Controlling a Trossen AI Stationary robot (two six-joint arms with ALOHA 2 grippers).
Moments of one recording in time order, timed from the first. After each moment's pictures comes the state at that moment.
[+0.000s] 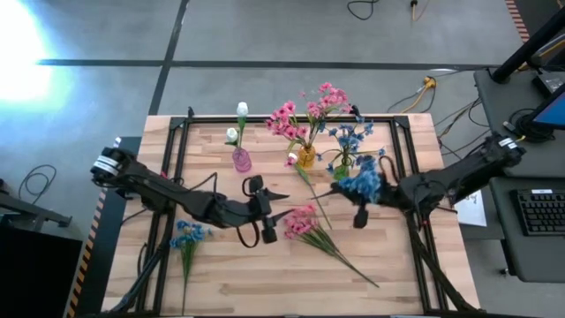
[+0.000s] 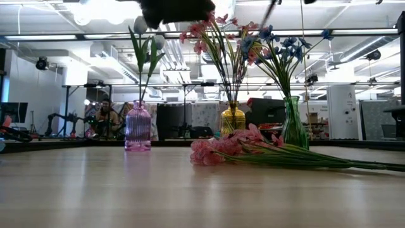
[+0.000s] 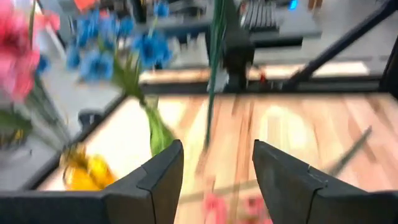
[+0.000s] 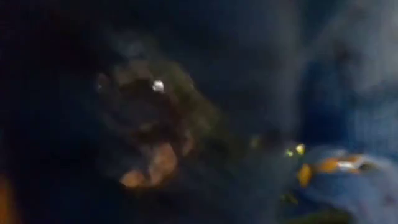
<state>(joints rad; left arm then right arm) -0.35 1.51 0.93 0.30 -0.63 -0.04 0.41 0.98 0.74 0.21 0.62 0.03</state>
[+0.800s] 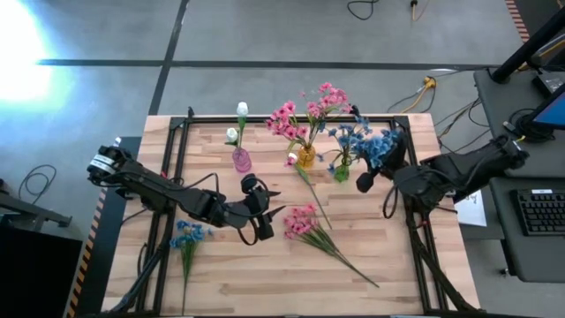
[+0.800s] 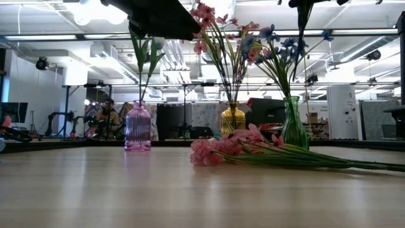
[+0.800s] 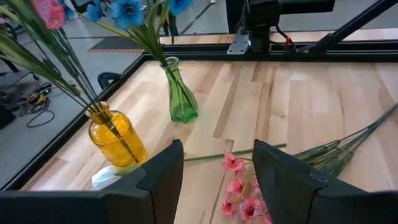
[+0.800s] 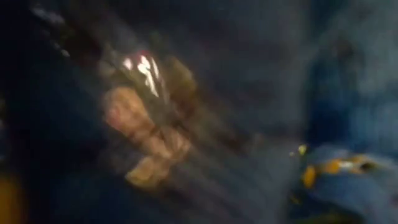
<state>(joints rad) -0.35 1.47 0.93 0.08 -0.69 -0.17 0.33 0.93 0.98 -0.56 1.07 0.30</state>
